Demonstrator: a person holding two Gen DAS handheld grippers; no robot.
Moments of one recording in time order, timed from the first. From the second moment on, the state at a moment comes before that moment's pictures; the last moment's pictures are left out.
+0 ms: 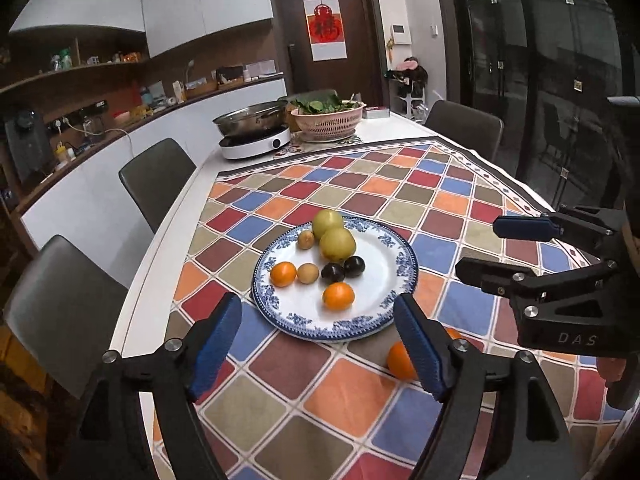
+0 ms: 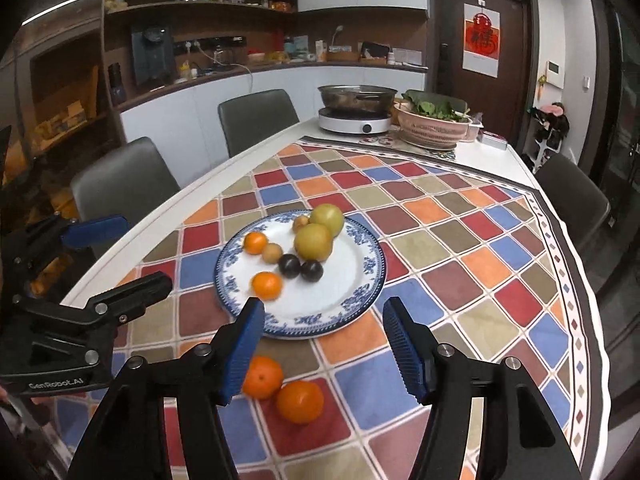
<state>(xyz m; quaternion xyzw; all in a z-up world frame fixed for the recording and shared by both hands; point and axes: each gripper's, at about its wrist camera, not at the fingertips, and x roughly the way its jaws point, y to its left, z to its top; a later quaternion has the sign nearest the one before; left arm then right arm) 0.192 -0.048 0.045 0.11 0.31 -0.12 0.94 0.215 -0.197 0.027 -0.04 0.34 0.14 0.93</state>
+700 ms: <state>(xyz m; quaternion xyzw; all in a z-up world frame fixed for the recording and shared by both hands) 0.152 -0.051 0.004 0.11 0.36 -0.12 0.92 0.191 -0.188 -0.031 -0.07 0.42 0.18 0.89</state>
